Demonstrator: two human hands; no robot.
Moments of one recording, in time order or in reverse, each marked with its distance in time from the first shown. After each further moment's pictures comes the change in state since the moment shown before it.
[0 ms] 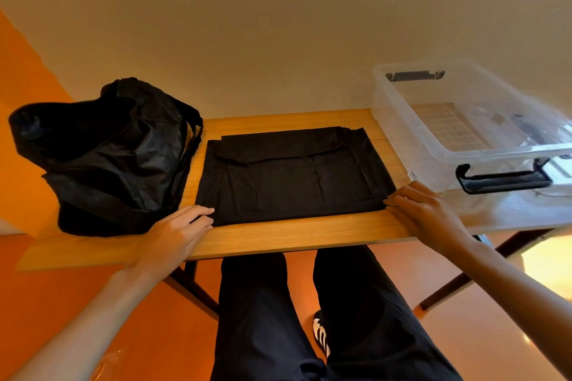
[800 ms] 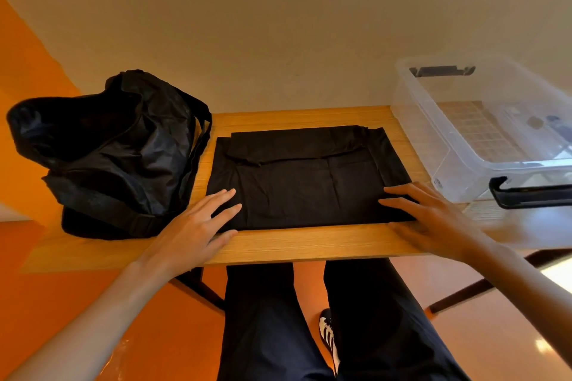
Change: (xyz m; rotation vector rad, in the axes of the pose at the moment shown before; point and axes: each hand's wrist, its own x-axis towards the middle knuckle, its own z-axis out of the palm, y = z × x) left_hand 0.020 -0.009 0.010 -0.075 -0.225 -0.065; right_hand 0.028 0.000 0.008 0.062 -0.253 0.020
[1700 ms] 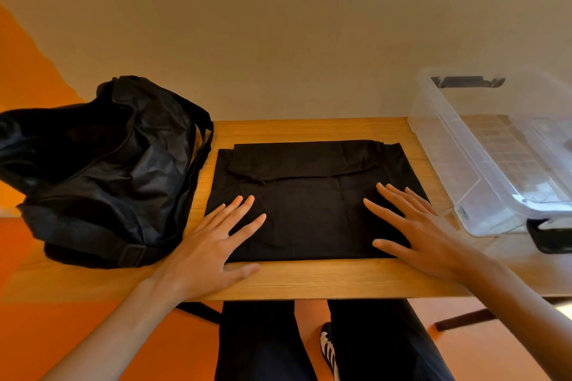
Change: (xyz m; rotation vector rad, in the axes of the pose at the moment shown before) left_hand 0.032 0.010 -0.004 -0.022 -0.241 -0.032; right_hand 0.056 -0.017 0.003 0.018 -0.310 0.164
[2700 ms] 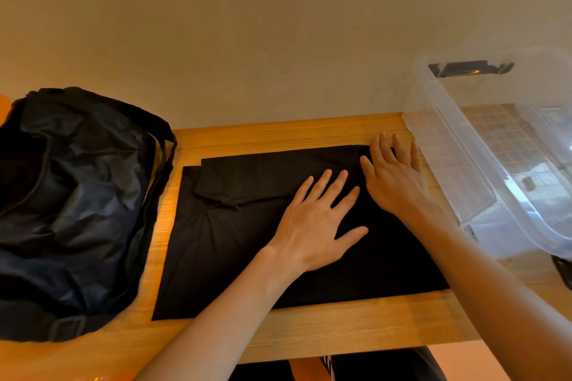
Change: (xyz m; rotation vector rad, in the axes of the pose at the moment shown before) left_hand 0.194 0.101 0.019 -0.052 0.045 0.072; right_hand 0.135 0.039 -0.003 -0.091 0.021 0.579
